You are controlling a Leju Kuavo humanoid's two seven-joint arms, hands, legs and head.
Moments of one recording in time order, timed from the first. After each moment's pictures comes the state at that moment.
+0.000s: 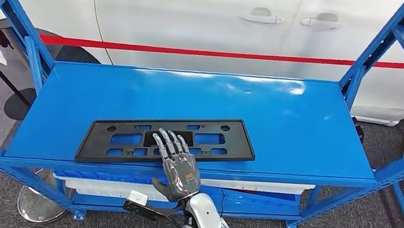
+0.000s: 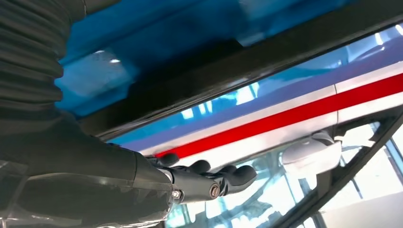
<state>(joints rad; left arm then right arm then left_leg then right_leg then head) -0.05 -0.12 1.10 -0.26 -0.70 0.11 -0.41 -0.36 0.27 0.65 -0.83 1.19 -0.69 -0.06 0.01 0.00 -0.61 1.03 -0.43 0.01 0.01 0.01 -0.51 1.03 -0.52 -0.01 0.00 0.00</state>
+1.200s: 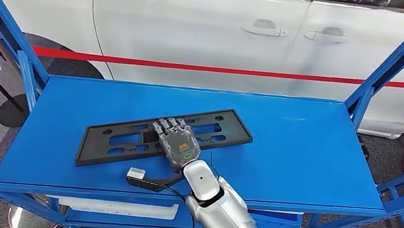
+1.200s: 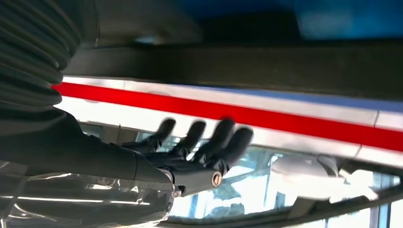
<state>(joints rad) -0.08 -0.16 1.18 -0.26 -0.69 0.15 -0.43 -0.57 0.26 0.65 -0.78 1.55 -0.37 0.15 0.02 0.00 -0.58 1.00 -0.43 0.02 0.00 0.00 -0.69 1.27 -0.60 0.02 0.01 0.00</state>
